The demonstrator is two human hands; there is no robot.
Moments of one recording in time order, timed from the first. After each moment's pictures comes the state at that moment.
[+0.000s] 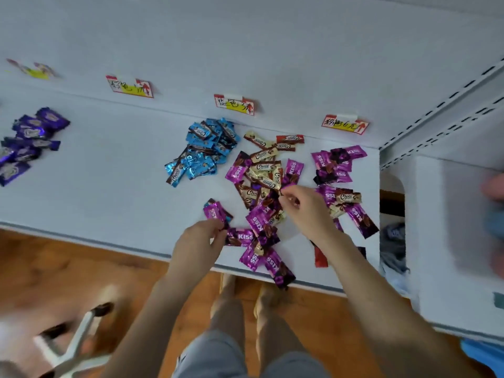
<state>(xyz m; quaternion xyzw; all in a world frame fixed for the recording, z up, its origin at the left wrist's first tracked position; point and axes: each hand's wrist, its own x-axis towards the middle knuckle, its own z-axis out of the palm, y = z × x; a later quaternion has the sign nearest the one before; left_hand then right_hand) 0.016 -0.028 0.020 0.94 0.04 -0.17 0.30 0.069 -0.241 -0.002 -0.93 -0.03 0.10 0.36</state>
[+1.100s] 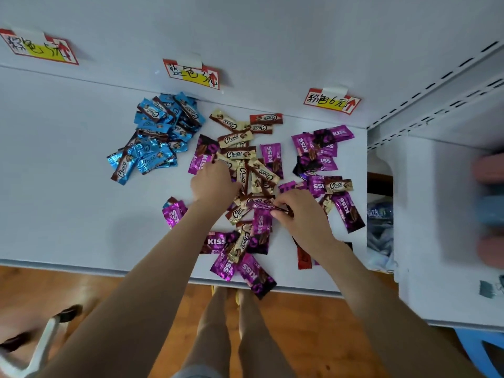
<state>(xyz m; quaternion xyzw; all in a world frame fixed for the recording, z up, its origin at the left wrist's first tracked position) 0.139 -0.111 -0.063 0.96 0.07 -0.24 0.15 0.062 -0.277 -0.046 -0.95 -0.03 0.14 0.28</state>
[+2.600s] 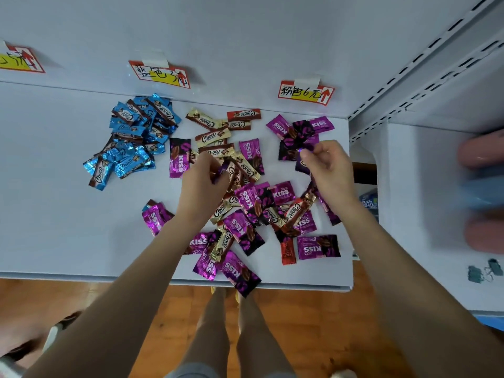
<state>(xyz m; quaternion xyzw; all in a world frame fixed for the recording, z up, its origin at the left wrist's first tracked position) 0.114 -0.125 -0.038 0.90 0.03 -0.10 0.42 0.102 -0.339 -0.030 -0.81 0.18 -0.01 0.56</state>
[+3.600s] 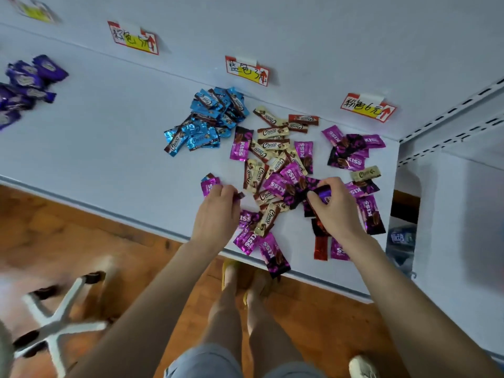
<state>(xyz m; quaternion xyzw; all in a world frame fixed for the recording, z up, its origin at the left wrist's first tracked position) 0.025 -0.067 -0.029 0.96 0.05 -0.10 0.26 0.056 -0.285 -0.039 -0.92 0.05 0.09 0.37</state>
